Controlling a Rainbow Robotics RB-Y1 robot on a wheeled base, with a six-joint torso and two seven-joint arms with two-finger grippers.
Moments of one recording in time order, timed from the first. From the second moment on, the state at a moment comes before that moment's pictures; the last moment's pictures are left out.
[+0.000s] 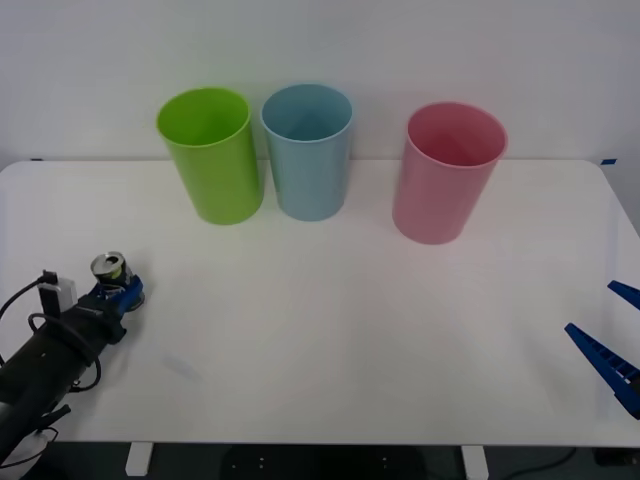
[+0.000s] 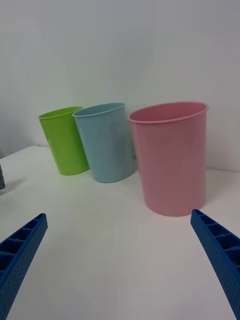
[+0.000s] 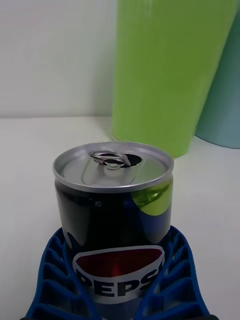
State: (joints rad) right arm 0.35 -0.40 -0.52 -1.66 0.96 -1.22 0.00; left arm -0.13 0.32 0.38 -0.94 -0.97 -0.83 -0.44
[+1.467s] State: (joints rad) right arm 0.35 -0.40 -0.52 -1.66 0.96 -1.22 0.00; left arm 0.07 0.30 0.30 -1.63 -0.94 -0.81 -0.09
